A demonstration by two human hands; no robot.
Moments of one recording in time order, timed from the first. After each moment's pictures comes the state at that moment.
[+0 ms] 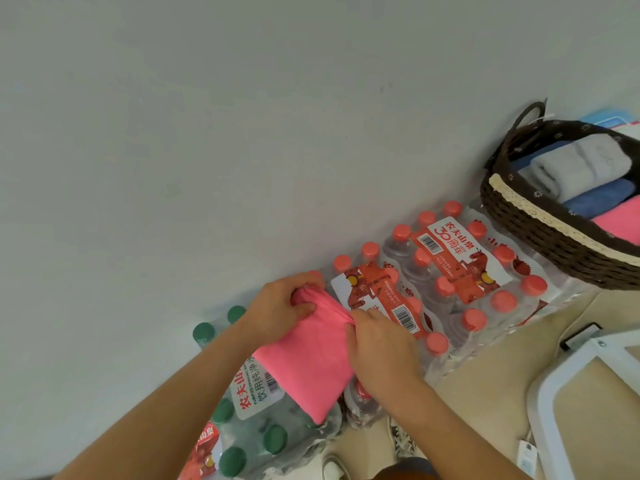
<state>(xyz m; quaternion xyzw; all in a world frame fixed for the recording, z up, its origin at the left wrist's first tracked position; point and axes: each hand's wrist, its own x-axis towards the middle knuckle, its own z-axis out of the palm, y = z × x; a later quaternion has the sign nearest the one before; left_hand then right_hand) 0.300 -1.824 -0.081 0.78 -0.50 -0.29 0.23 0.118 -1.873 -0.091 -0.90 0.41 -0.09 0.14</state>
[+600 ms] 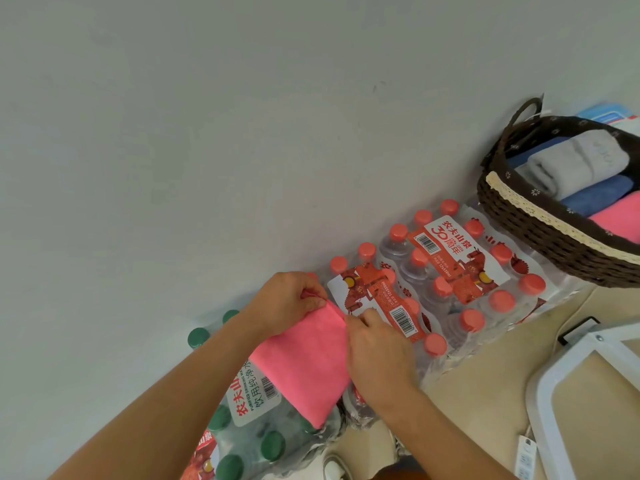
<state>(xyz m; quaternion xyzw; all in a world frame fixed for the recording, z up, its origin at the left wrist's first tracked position) 0.299 -1.849 -0.078 0.76 -0.56 -0.27 0.17 0.120 -1.872 -0.103 -0.90 0.42 -0.09 0.11</state>
